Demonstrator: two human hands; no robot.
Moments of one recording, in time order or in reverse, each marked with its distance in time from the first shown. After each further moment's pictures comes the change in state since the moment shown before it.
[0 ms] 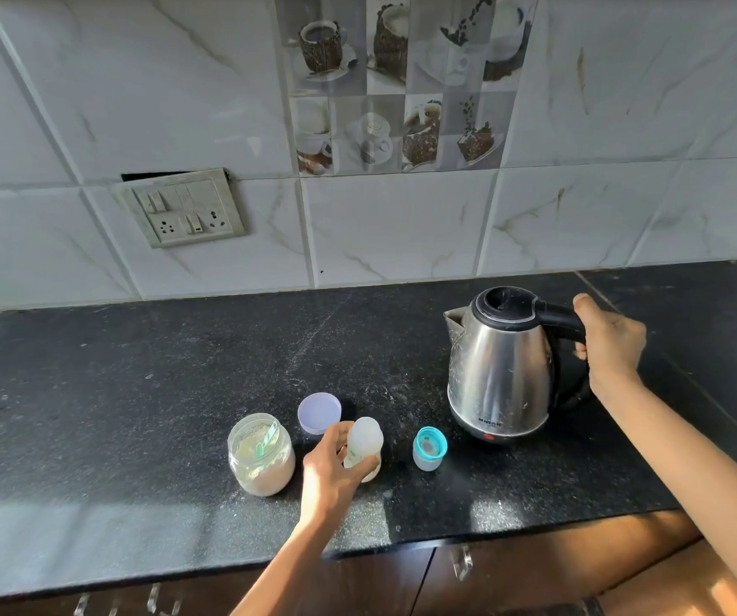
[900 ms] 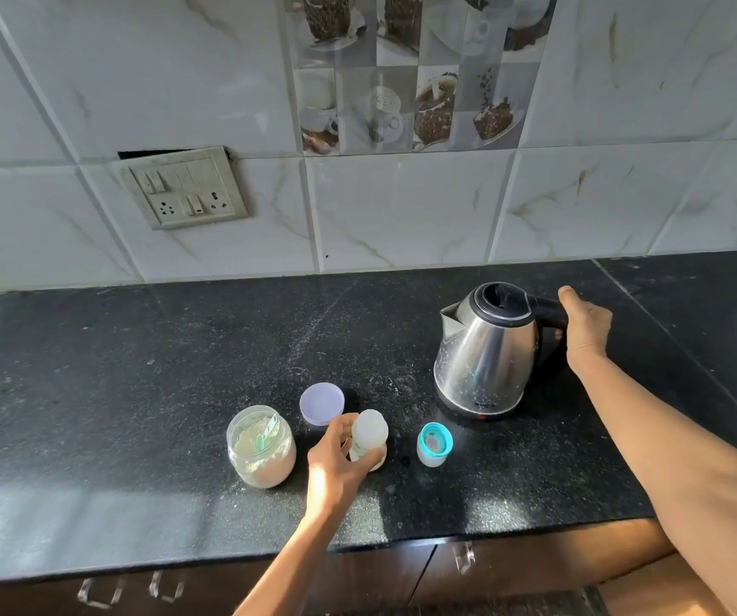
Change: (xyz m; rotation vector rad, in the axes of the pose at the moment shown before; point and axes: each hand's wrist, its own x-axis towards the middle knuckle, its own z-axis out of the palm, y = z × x) left_hand 0.009 -0.007 0.010 0.009 0.039 -0.044; right_hand 0.052 0.048 0.047 0.032 -0.048 0.041
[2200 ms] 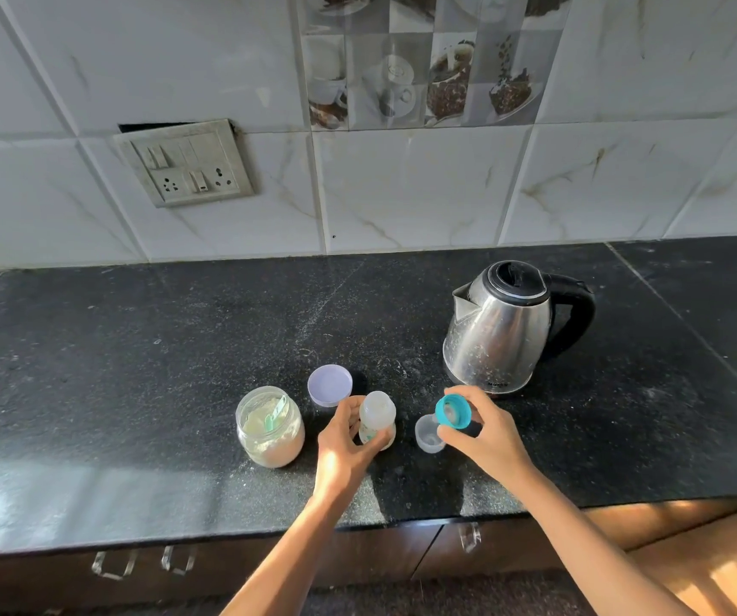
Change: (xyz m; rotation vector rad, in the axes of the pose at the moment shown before) left_hand -0.002 -0.004 -0.003 -0.137 -0.071 0.095; right_hand -0.173 0.086 0.011 -0.358 -0.732 -0.245
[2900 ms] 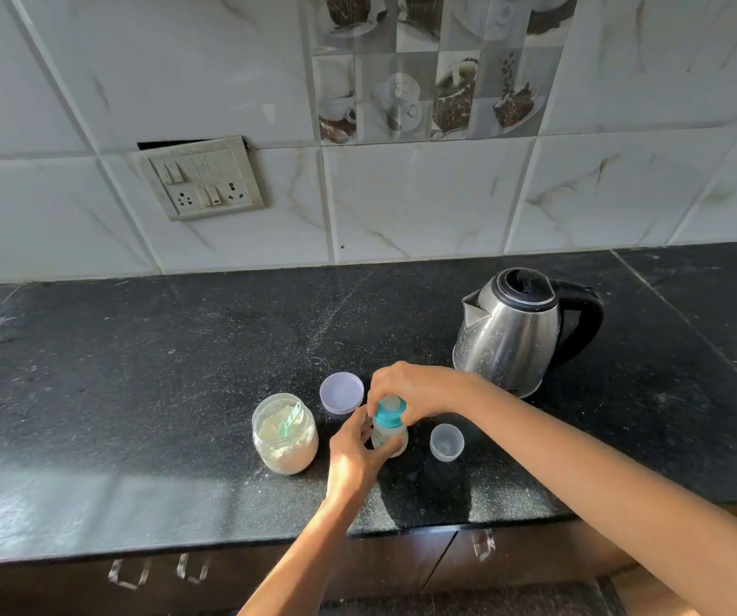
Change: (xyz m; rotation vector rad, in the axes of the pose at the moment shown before) left_hand 0.002 0.004 -0.005 0.005 -0.010 -0.061; right_hand 0.089 -0.112 0.040 -0.770 -0.876 -0.377
